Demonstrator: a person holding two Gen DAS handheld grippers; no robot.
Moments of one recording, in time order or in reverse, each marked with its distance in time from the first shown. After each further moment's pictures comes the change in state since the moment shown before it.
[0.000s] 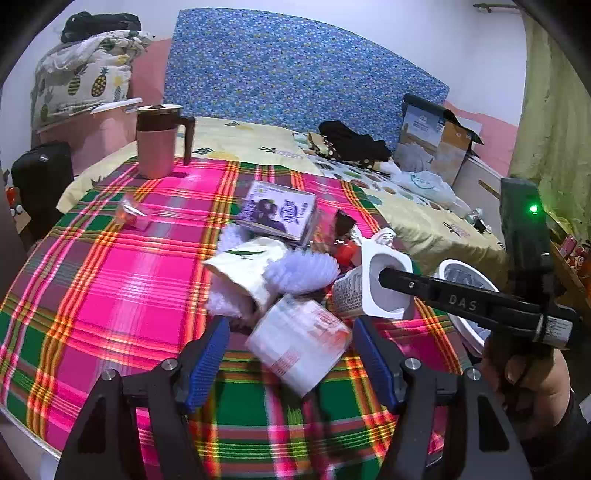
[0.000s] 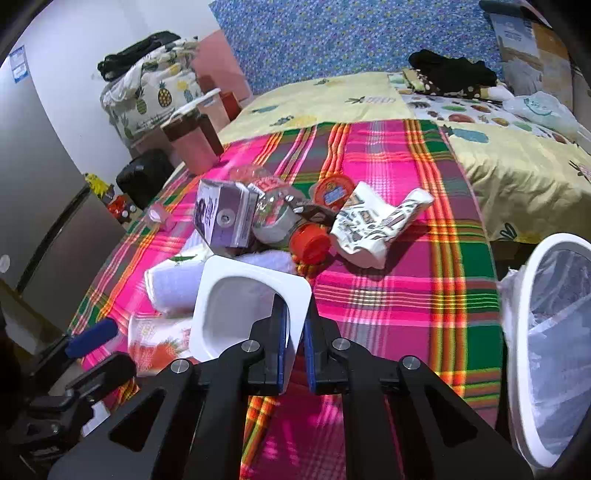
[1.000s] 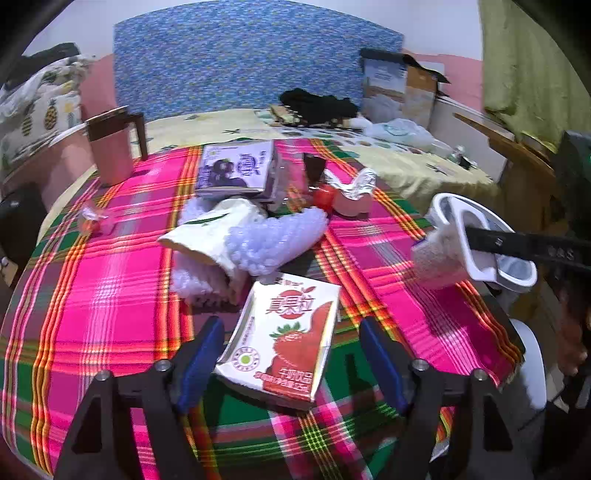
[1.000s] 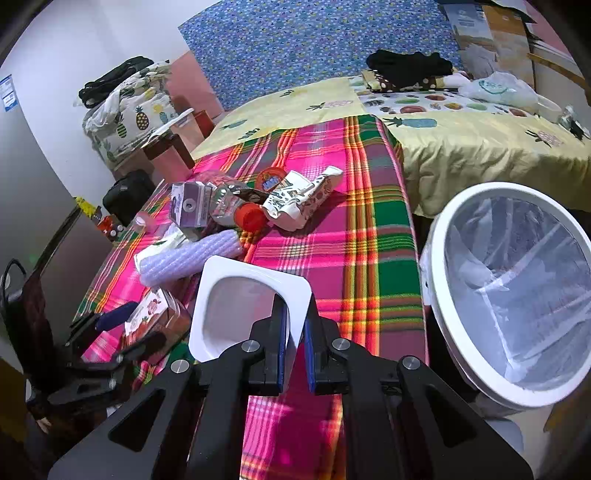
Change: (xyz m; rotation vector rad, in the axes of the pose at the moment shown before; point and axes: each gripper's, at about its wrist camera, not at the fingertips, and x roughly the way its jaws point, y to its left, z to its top) left arm 0.025 -0.016 -0.027 0.225 0.090 0.014; right arm -0.036 -0.038 -0.028 0.091 -0.039 -0.059
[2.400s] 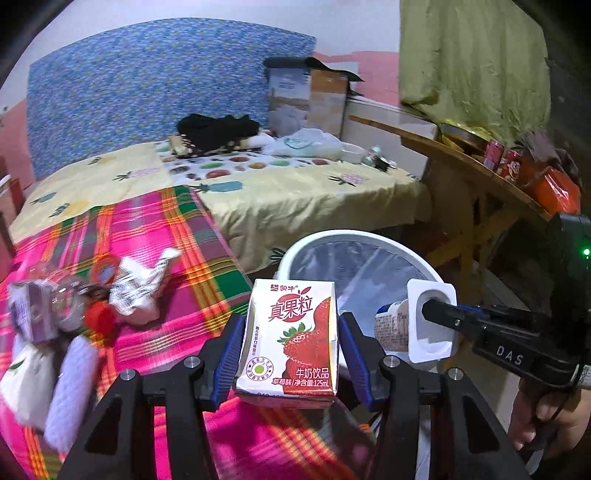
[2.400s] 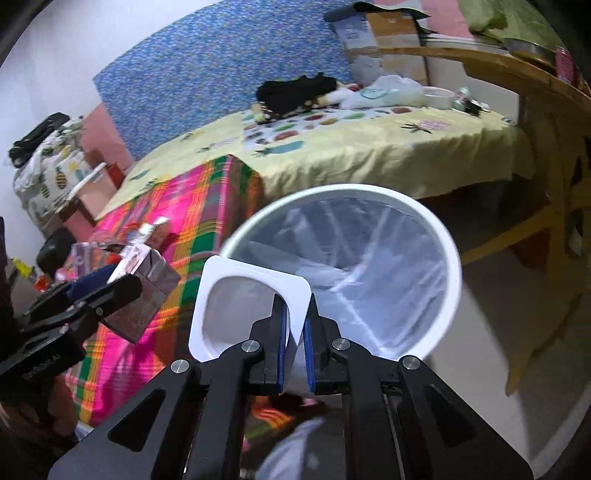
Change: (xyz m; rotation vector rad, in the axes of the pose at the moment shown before) left arm 0.047 -0.183 0.084 0.180 -0.052 -0.273; right arm -0.064 -0.116 -0.019 0.180 -0.123 -0.301
